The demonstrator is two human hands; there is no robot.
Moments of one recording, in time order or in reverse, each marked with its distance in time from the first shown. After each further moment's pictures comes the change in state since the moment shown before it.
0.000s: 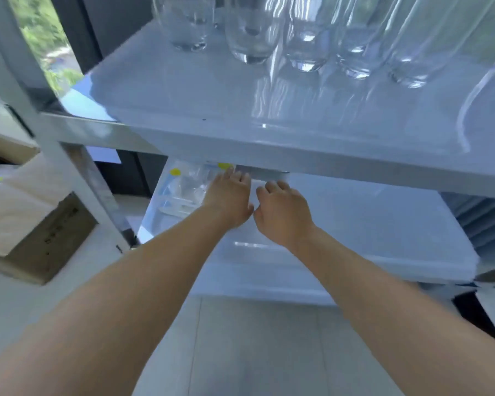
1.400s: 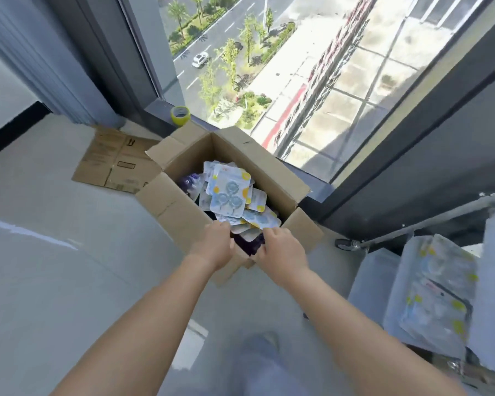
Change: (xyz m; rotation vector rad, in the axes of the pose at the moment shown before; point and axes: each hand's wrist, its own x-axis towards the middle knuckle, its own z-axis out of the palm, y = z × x) left_hand -0.230 -0.545 -0.261 -0.351 -0.298 -0.696; right_hand 0.229 -0.556 -0.148 0.334 -0.621 -0.228
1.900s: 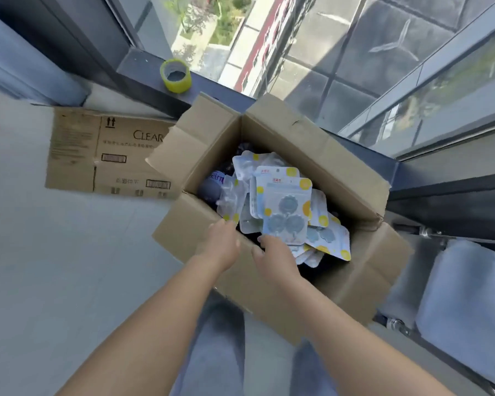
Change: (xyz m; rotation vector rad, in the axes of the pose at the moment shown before) left_hand 0.261 -0.191 -0.016 -0.024 -0.323 -0.041; right_hand 0.274 -0.118 0.137 0.418 -0.396 0.472
